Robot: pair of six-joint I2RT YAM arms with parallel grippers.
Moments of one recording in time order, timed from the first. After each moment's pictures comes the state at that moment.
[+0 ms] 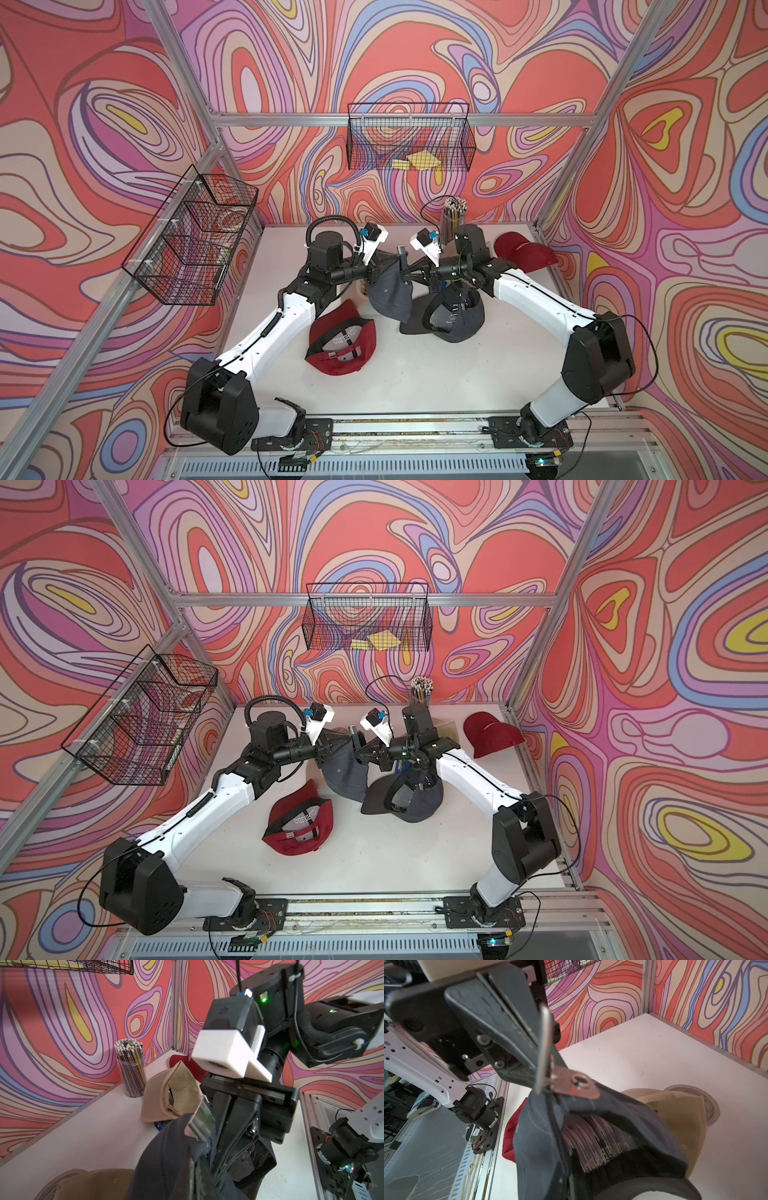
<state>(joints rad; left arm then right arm) -0.40 1.36 1.07 0.05 0.70 0.02 0.45 1.63 1.29 -0.21 -0.93 -0.18</state>
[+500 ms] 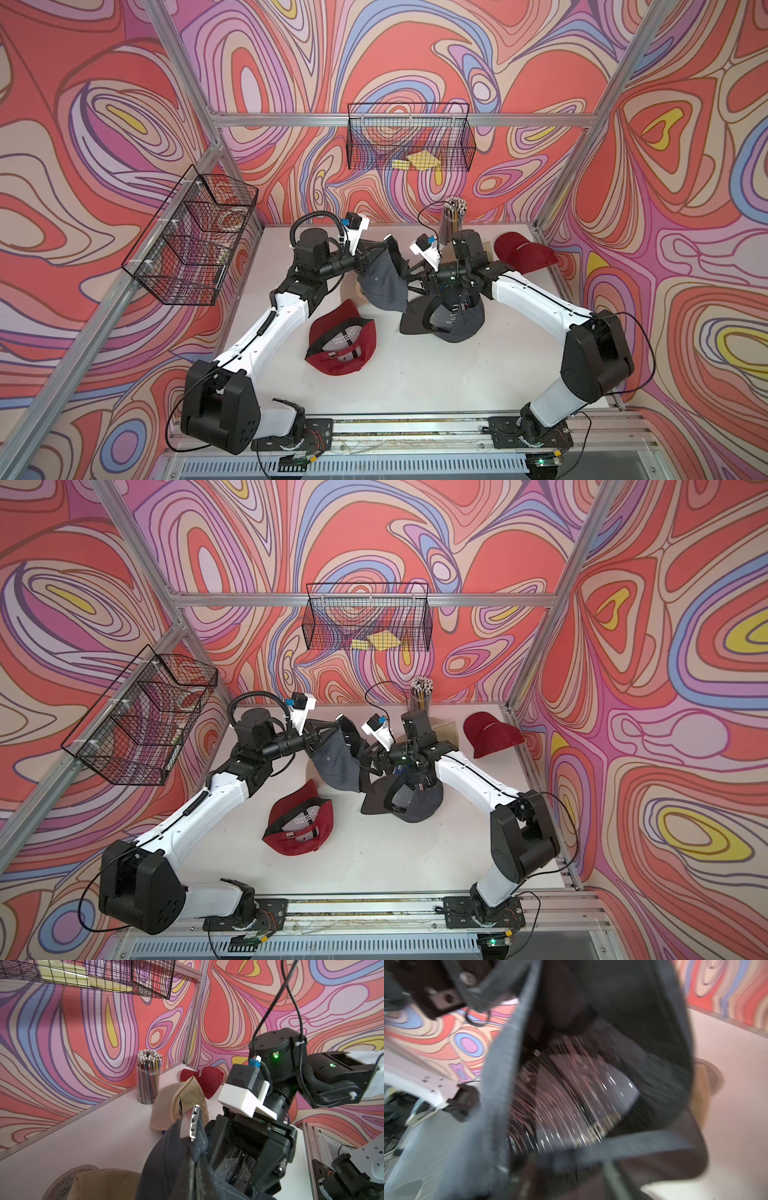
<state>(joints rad) -0.30 1.34 1.06 0.16 0.72 -0.15 0.45 1.60 1.22 -0.22 -0.83 -0.11</state>
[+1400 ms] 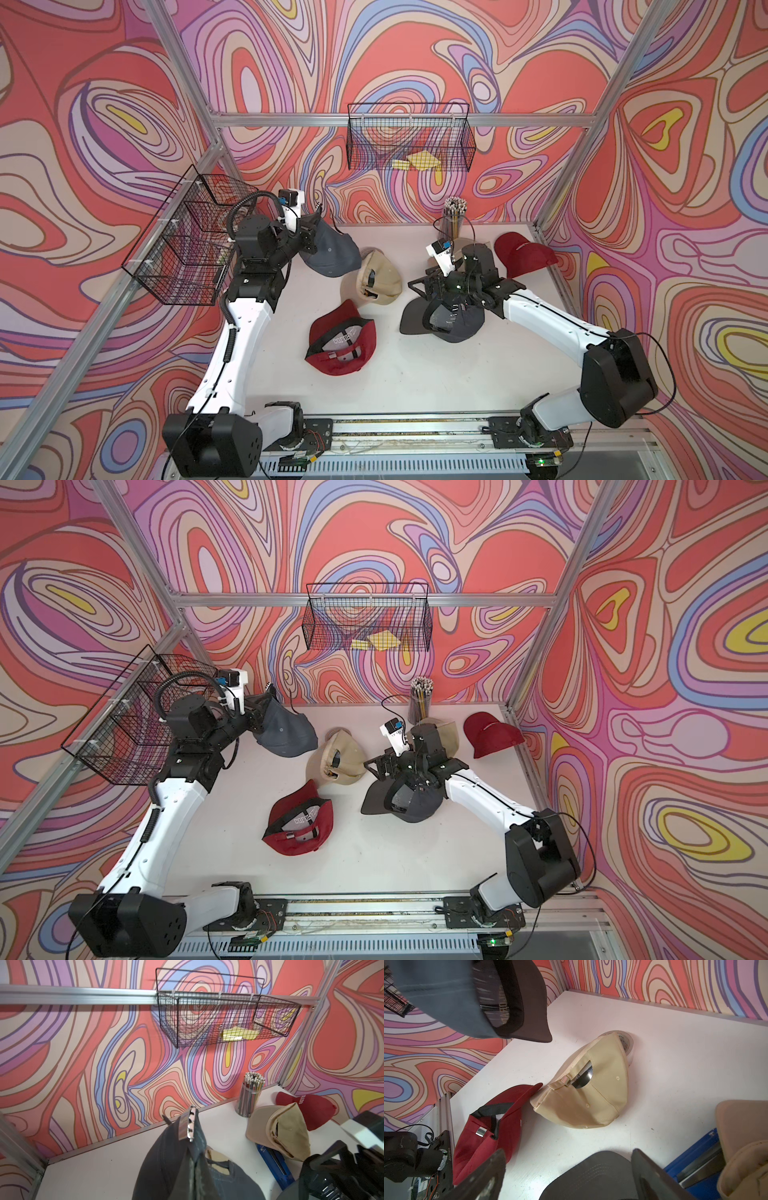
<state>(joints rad) 0.01 1.26 1.22 -0.12 0.43 0.00 0.45 1.48 1.03 -0.07 -0.52 0.09</state>
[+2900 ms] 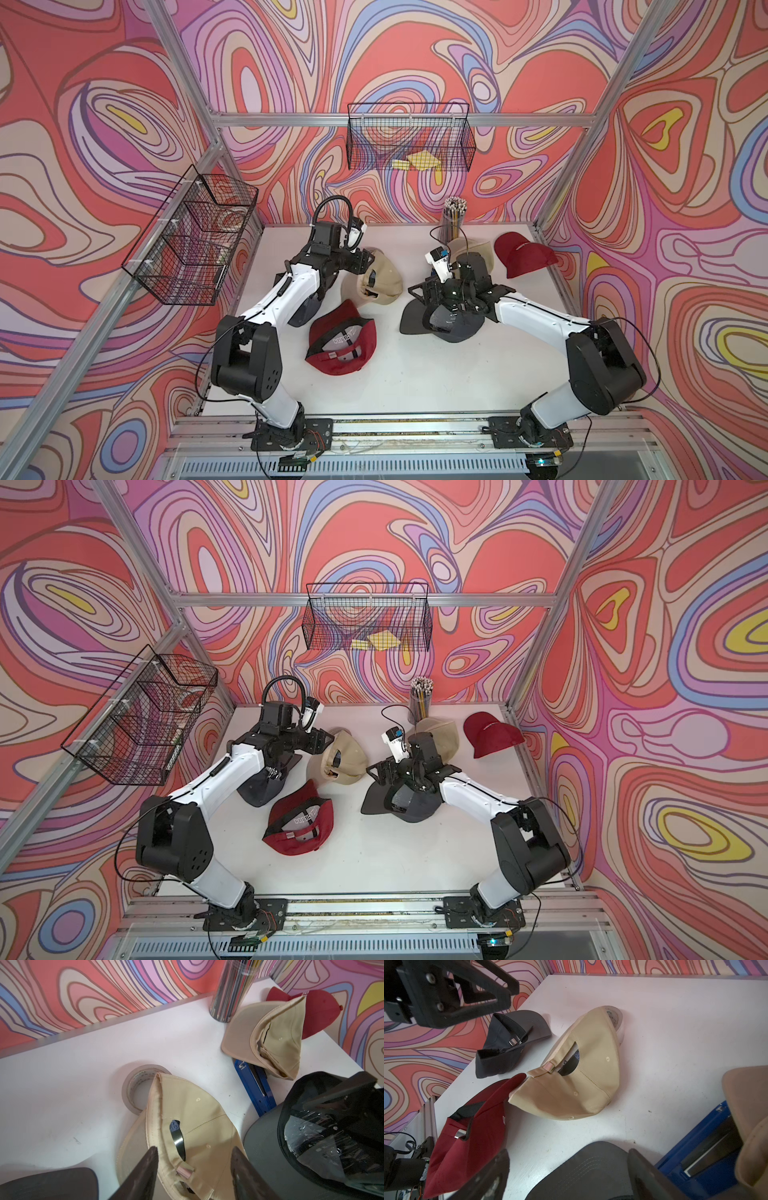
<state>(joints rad) -0.26 1.66 1.32 -0.38 0.36 0.03 0.45 1.55 0.95 0.03 -0.48 0.14</state>
